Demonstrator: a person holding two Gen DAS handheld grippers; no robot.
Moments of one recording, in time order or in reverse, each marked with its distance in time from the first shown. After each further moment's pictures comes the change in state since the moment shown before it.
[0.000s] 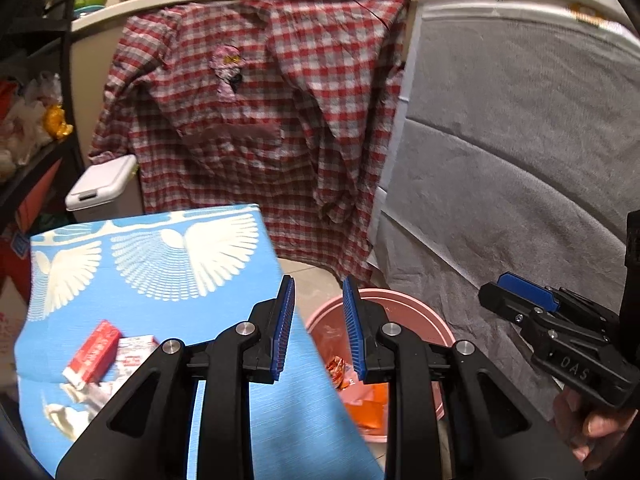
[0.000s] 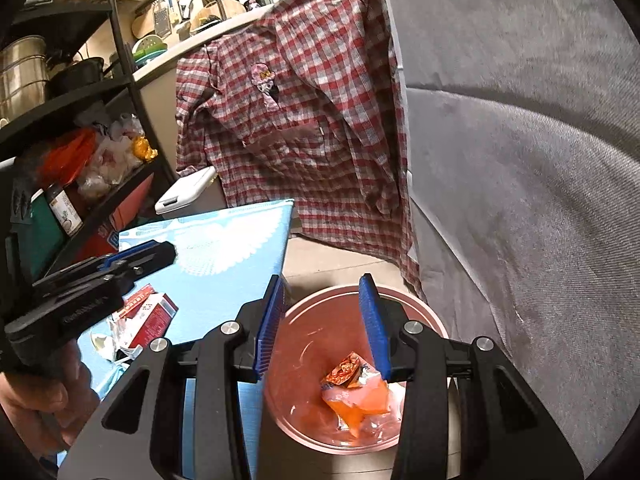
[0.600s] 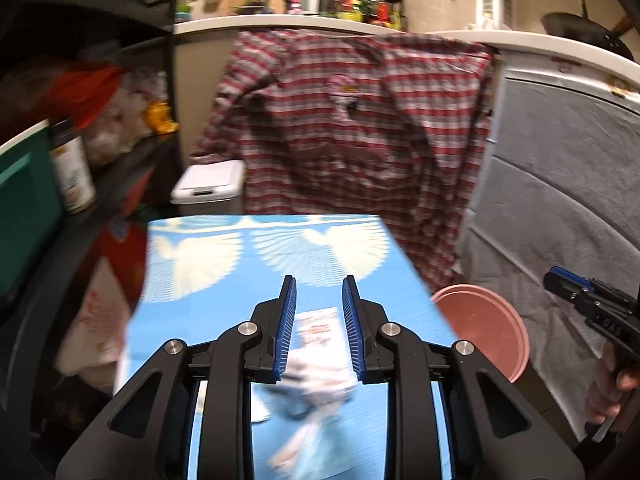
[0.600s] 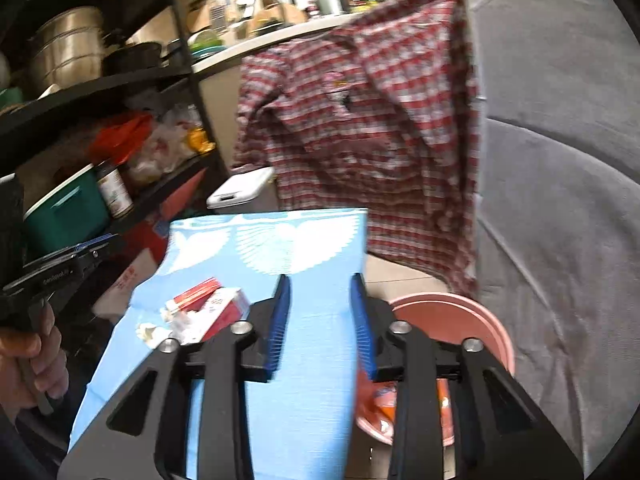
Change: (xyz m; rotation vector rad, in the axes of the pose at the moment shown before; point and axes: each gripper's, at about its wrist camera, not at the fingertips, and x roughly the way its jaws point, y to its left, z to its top) left arm -0.114 0.151 -0.030 -0.074 -0.067 0.204; right arm -0.017 0.101 -0.018 -0.119 -0.028 0.145
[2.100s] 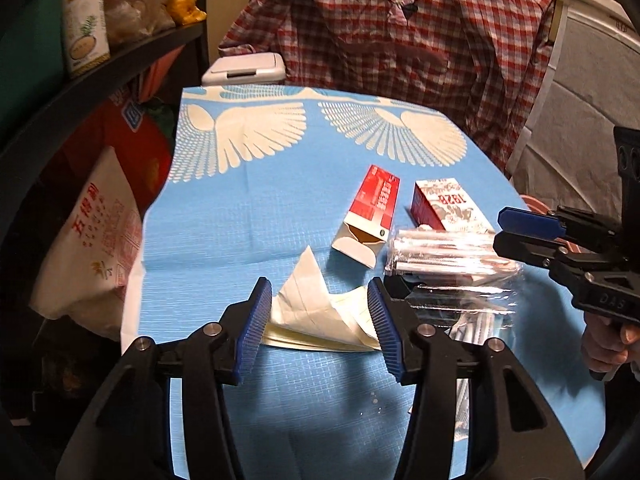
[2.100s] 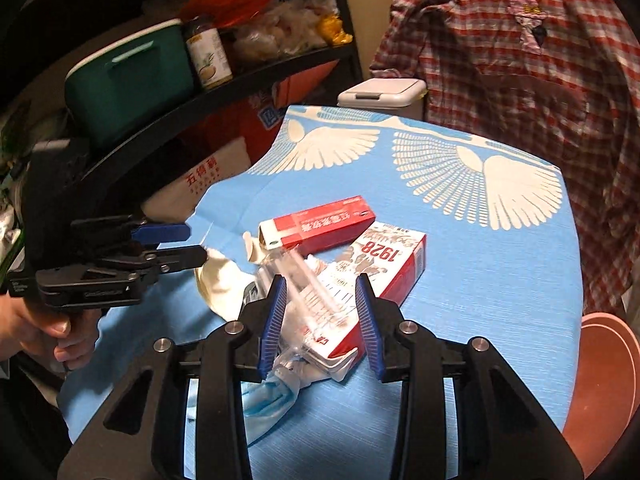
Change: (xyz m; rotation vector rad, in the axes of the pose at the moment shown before) left arm 0.086 0.106 -0.095 -0.024 0.285 -0.011; right arm 0.166 0.127 -0.048 -0.272 0.294 0.334
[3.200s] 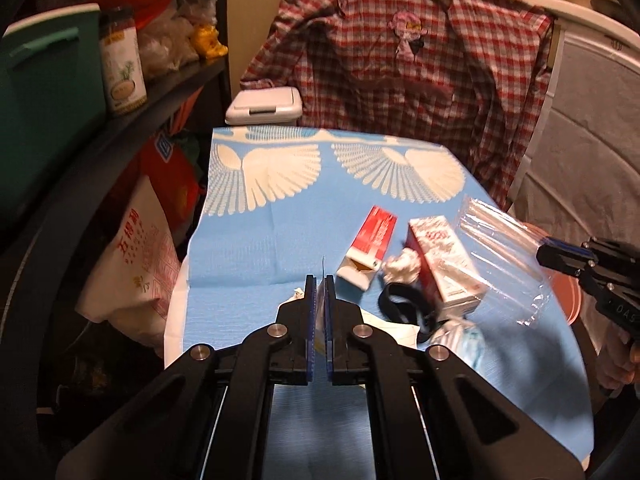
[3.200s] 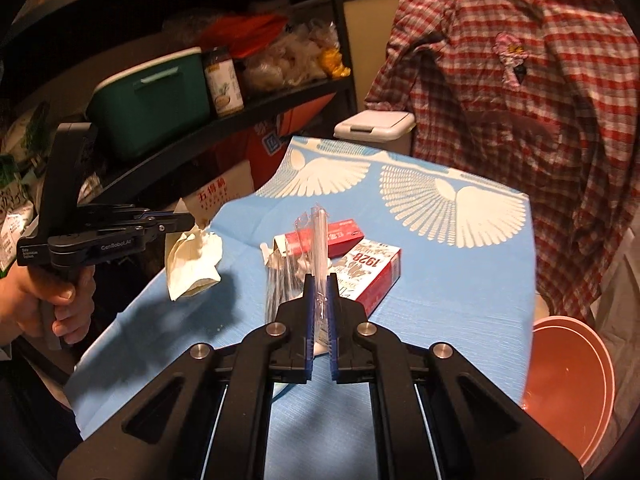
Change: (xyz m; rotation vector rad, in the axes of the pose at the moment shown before) left arm -0.065 -0.009 0.012 -0.028 -0.108 0.067; right arm -0.079 0.012 -0.005 -0.006 -0.120 -0.057
